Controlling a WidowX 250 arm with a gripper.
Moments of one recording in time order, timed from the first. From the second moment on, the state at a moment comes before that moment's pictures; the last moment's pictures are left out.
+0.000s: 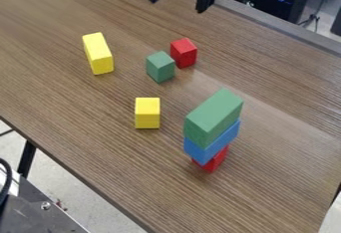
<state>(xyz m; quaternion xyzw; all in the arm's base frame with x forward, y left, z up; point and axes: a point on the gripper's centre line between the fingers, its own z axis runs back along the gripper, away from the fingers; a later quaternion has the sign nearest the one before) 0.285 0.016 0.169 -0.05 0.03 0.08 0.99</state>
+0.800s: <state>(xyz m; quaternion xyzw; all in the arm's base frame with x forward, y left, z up) 0.249 -0.023 0.142 -0.03 0.08 0.01 1.00</state>
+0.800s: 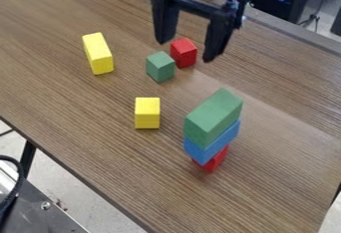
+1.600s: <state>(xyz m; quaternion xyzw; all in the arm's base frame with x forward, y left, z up) 0.241 -0.059 0.117 -0.02 0.08 -0.02 1.00</state>
